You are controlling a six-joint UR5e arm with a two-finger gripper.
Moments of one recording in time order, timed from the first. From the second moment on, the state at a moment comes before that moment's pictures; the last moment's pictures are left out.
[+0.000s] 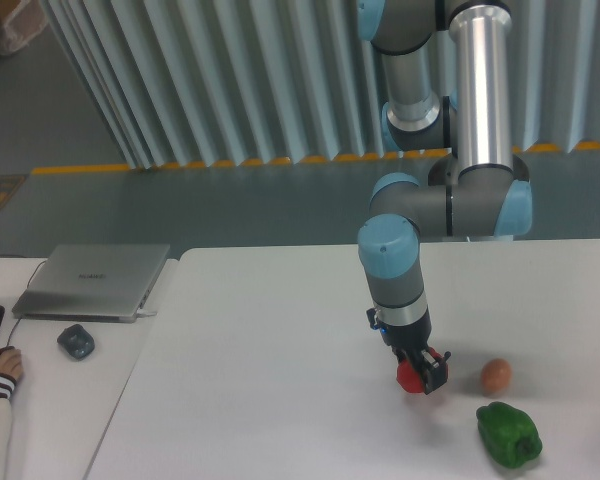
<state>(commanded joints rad) 2.11 -2.05 -1.52 -1.11 1.65 0.86</state>
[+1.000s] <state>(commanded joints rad) 2.15 -2.01 -1.49 -1.04 1.67 0.94</state>
